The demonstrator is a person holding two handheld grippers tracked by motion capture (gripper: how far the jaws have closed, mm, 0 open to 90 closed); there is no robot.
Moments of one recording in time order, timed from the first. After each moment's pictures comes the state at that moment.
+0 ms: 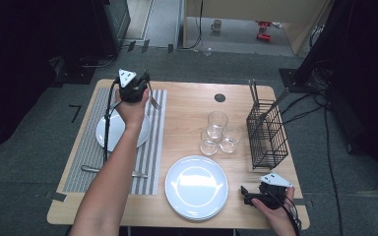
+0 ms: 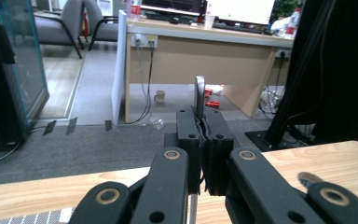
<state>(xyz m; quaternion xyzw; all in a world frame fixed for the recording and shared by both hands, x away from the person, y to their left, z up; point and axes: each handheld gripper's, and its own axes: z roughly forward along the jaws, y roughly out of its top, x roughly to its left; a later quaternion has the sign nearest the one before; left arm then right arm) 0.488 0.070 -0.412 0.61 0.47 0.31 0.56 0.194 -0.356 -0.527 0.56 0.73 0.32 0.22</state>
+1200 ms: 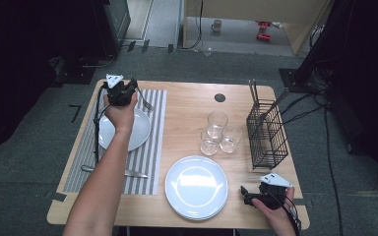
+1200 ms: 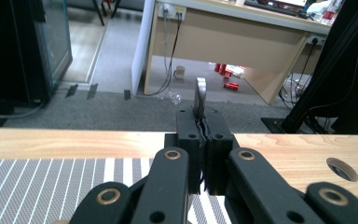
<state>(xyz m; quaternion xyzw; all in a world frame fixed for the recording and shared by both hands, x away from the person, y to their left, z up) 0.483 0.102 -0.419 0.60 0.53 0.30 0.52 0.194 -0.356 -0.527 0.56 0.73 0.32 0.22</state>
